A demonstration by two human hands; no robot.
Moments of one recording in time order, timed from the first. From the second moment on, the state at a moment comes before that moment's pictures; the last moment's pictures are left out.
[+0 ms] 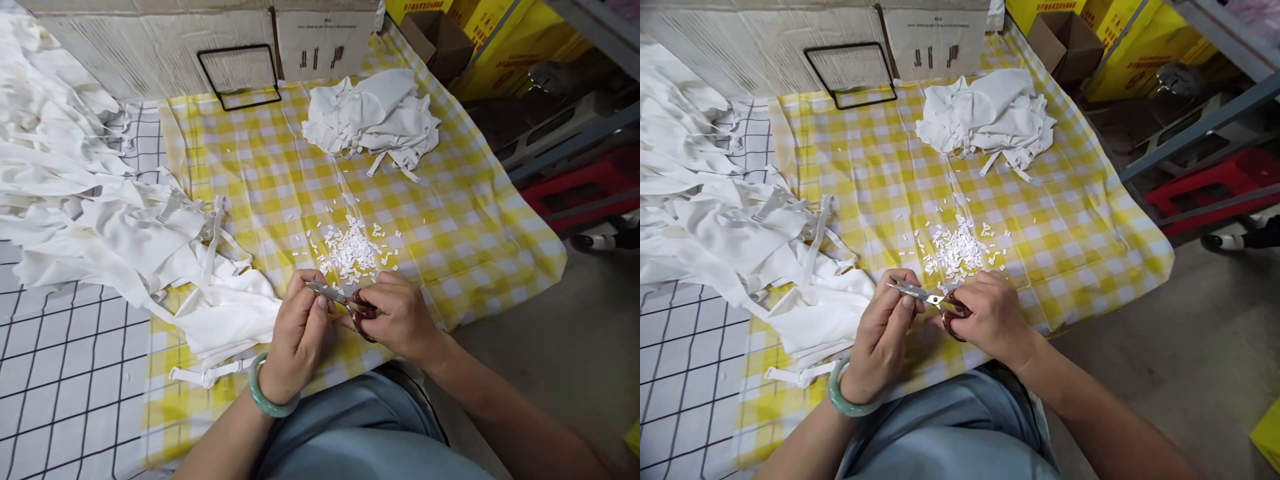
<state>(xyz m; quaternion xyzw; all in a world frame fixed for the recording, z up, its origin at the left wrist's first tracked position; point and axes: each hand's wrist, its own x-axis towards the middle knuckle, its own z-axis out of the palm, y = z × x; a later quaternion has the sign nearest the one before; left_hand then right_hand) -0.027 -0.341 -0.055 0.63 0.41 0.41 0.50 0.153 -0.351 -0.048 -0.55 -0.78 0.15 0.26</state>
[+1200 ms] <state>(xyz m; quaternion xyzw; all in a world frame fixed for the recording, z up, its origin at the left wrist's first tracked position) -0.062 -0.352 -0.045 0.57 0.44 0.45 0.54 0.116 -0.327 -0.027 -0.47 -0.82 0.27 0.19</state>
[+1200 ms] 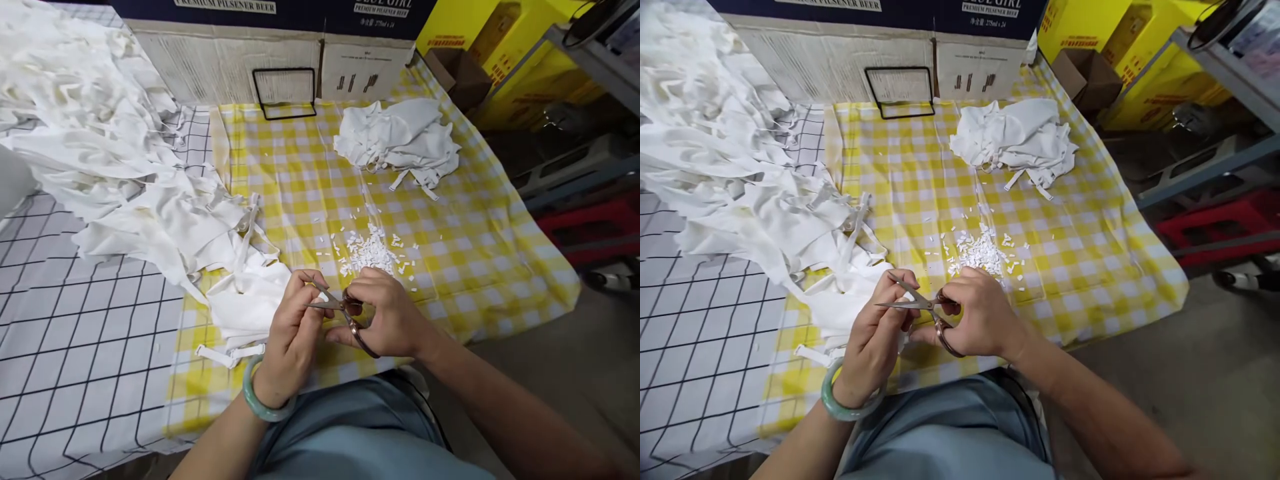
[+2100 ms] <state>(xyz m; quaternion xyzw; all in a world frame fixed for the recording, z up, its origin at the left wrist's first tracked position) -0.048 -0.347 -0.048 0.57 0.41 0.44 0.56 0.131 -0.333 -0.039 -0.51 -0.81 0.21 0.22</state>
